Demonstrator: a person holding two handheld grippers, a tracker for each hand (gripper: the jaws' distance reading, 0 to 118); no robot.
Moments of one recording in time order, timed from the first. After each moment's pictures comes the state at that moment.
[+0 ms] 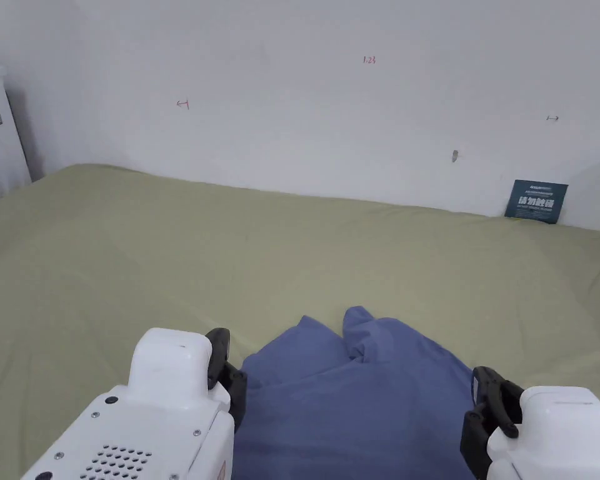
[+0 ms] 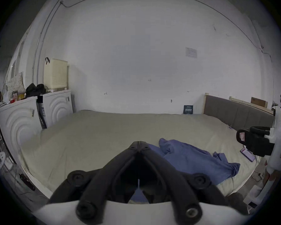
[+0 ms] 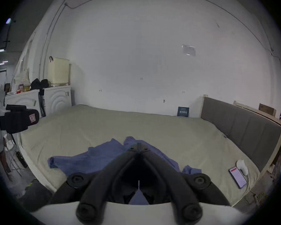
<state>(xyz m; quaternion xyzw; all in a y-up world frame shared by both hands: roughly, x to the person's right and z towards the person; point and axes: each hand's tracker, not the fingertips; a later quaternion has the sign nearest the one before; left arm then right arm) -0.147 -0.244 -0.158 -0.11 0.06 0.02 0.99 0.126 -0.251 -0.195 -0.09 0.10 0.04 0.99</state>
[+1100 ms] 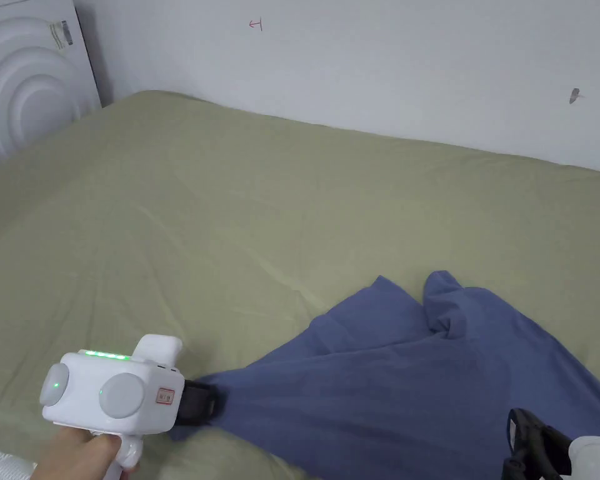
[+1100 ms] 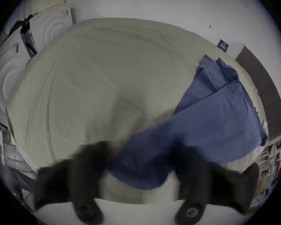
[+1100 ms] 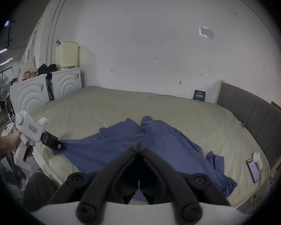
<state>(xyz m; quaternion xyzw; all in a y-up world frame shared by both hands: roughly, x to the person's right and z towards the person) -0.335 -0.422 -0.292 -0.51 0.07 0.11 0.85 0.088 -0.312 -0.240 -0.19 0.15 0.06 0.97</state>
